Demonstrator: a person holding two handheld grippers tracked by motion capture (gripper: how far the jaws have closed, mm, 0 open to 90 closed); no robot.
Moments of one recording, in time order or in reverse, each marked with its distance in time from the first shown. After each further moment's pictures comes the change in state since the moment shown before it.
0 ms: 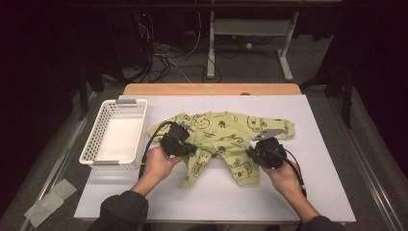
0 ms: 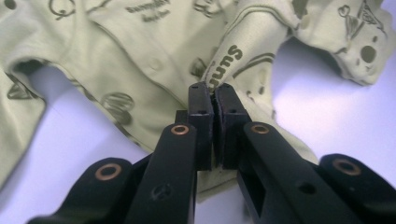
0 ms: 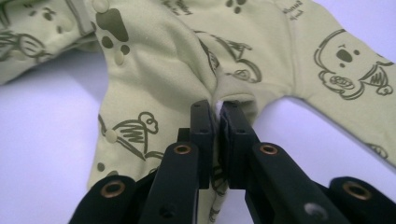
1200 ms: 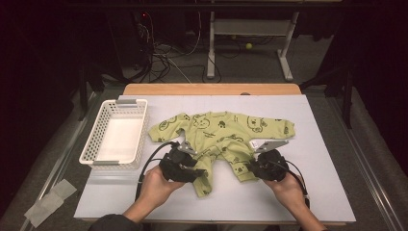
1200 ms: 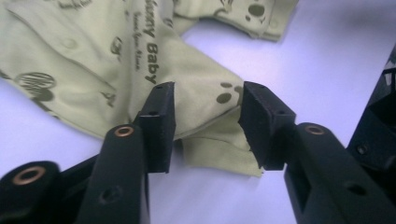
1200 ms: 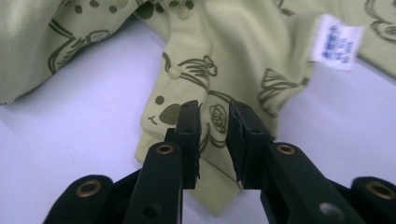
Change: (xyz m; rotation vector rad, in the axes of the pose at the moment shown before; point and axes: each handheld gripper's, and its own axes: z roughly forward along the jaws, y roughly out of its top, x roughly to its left) left arm -0.066 -0.042 -0.017 -0.038 -0.042 0.108; right arm 0.014 -0.031 -0.001 0.045 0.077 0.010
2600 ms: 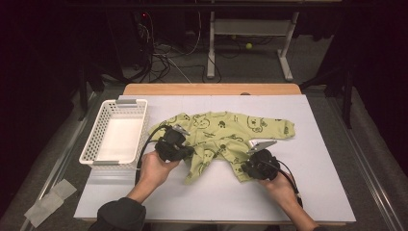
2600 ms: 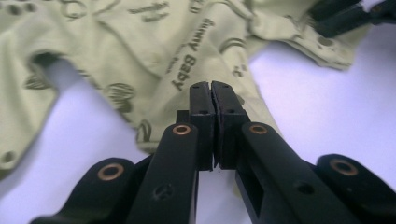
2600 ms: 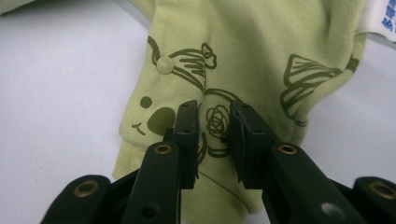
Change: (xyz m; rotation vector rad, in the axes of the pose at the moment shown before) left arm 0.057 0.017 -0.008 -0.016 0.074 -0.098; right arm 0.000 0.001 0.028 0.063 -0.016 0.006
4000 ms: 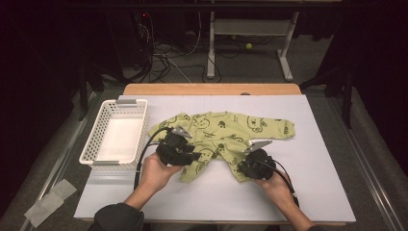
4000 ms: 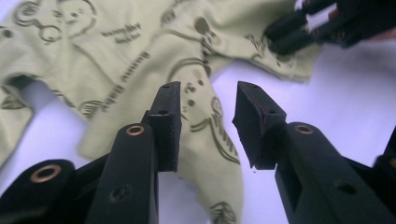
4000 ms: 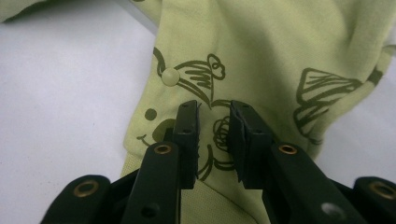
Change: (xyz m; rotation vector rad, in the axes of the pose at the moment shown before) left arm -0.032 -0.001 -0.004 -0.033 -0.034 0.076; right arm 0.007 0.006 0.005 -0.001 0.001 -0.016
